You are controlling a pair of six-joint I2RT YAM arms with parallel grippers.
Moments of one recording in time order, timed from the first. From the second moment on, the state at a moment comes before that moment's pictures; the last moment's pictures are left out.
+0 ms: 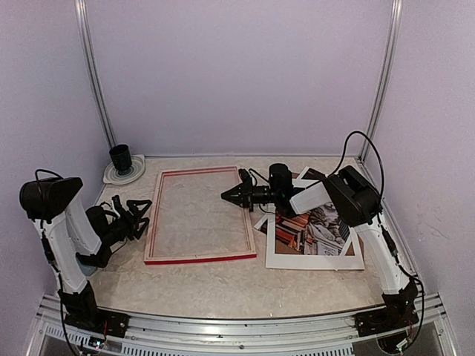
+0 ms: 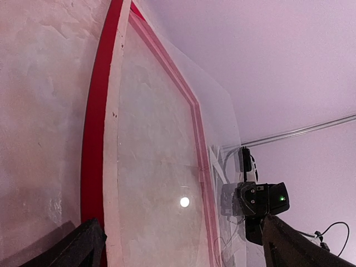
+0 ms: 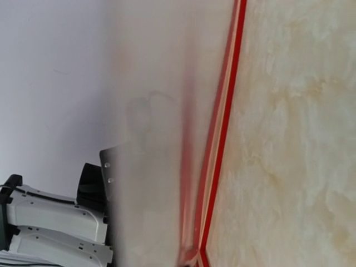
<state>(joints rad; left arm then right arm) -0.01 1.94 0.26 1.50 0.58 -1.12 0.61 2.52 1.61 0.85 -0.94 1.34</state>
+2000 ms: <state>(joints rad) -0.01 1.96 0.26 1.53 0.59 -1.14 0.61 2.52 1.77 0.35 -0.89 1.03</state>
